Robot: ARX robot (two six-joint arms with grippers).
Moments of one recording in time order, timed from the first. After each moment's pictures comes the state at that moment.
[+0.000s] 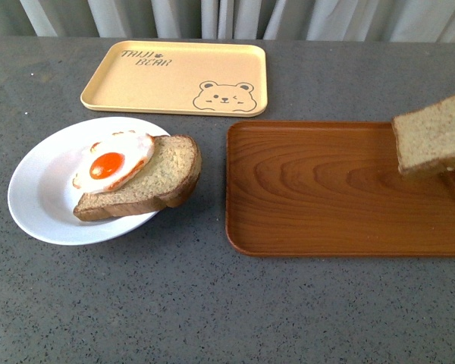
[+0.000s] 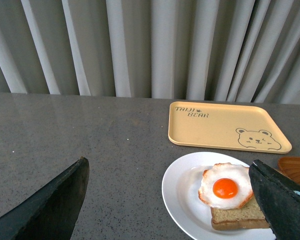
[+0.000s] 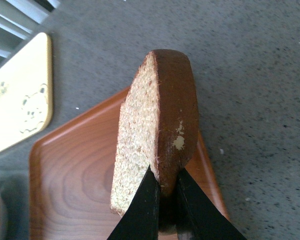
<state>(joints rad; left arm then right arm) 0.00 0.02 0.01 0.00 0.00 -0.01 -0.25 1.62 0.68 0.34 -0.38 0.40</state>
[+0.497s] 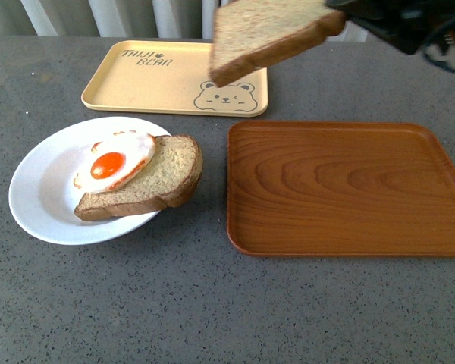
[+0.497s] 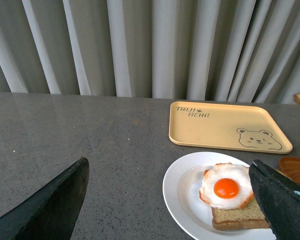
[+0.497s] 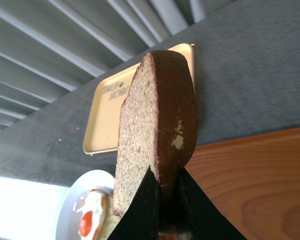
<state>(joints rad) 0.00 0.02 0.01 0.00 0.00 -0.01 0.34 1.64 0.85 0.46 -0.10 0.66</state>
